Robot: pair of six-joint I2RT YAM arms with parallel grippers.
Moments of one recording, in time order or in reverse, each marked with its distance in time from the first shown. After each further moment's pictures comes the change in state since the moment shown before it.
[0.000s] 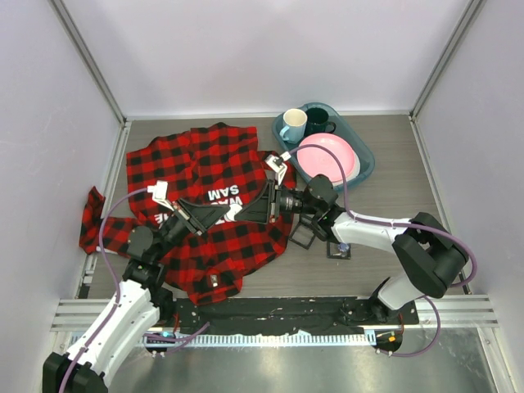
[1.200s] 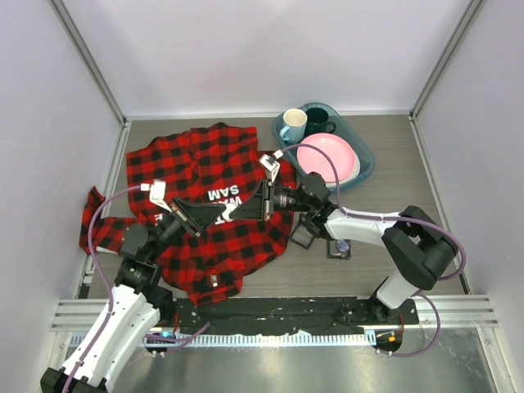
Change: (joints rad) left arm 0.013 -0.078 0.087 -0.215 0.019 0.206; right arm 0.009 0.072 0.050 -0.003 -0.005 0.076
